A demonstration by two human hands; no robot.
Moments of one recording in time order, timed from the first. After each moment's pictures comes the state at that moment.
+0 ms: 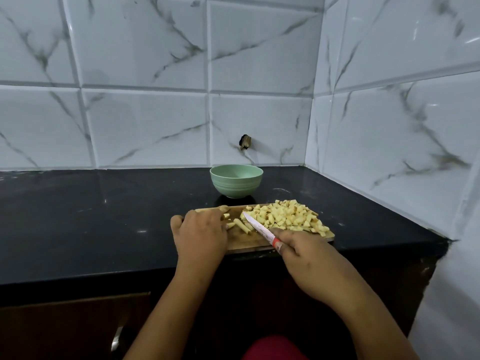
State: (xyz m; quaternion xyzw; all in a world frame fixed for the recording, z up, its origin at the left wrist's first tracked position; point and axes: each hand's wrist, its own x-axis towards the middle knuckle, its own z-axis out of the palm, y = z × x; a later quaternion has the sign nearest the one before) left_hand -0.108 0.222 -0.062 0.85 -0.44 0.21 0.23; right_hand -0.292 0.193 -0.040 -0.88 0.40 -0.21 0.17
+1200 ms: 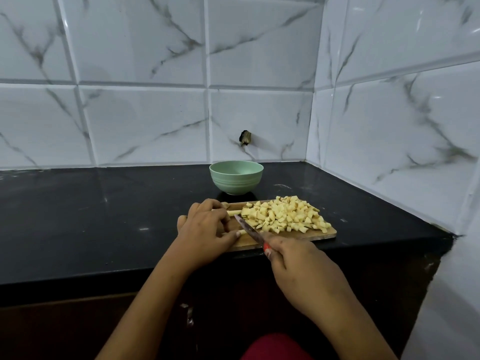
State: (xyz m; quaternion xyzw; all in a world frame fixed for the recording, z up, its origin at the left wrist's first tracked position) left_hand -0.090 0.228 -0.057 0.77 -0.59 0.06 0.23; right_hand -0.285 0.210 -0.050 -0.88 0.40 -0.23 0.11
